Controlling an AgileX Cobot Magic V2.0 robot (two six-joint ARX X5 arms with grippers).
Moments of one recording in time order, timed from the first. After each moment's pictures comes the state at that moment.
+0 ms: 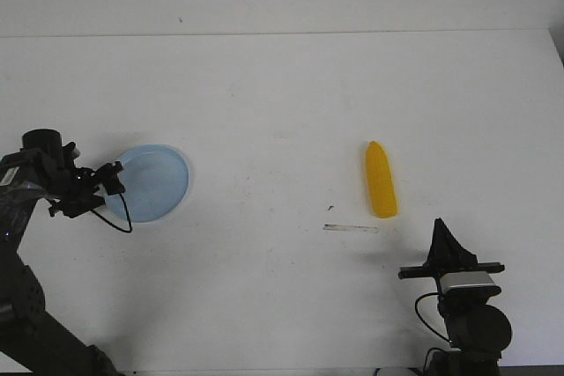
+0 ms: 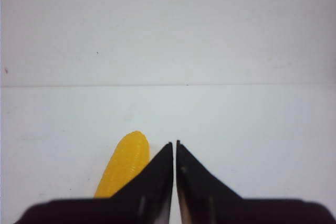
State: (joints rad) left arm 0.30 1.77 1.30 -0.73 0.34 -0.17; right arm 0.01 0.00 0.01 0.06 -0.05 0.05
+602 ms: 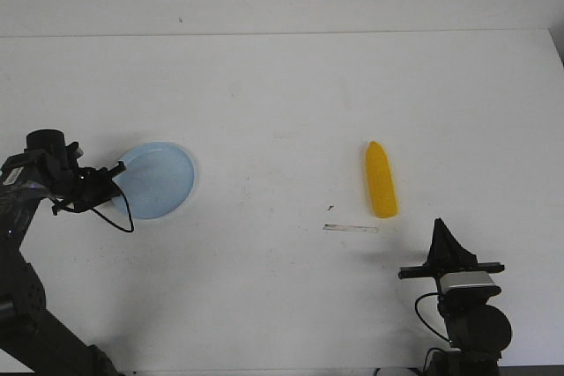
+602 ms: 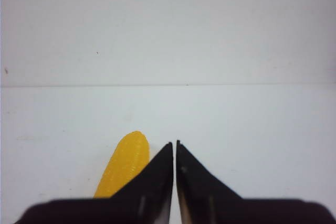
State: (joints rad) left arm 0.29 1.78 1.28 -0.69 0.34 -0.17; right arm 0.01 0.00 0.01 0.06 -0.05 0.05
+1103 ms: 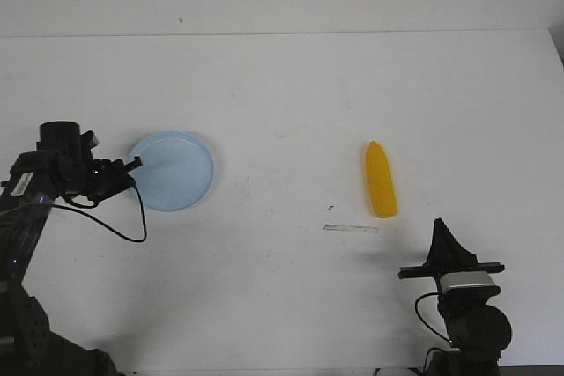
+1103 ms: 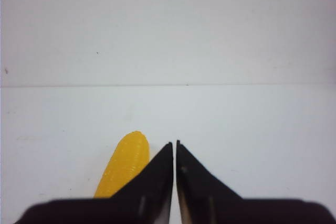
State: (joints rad) left arm 0.16 1.63 1.27 -0.70 0.35 -0.20; right arm 0.01 0.00 0.01 0.06 -0.05 0.05
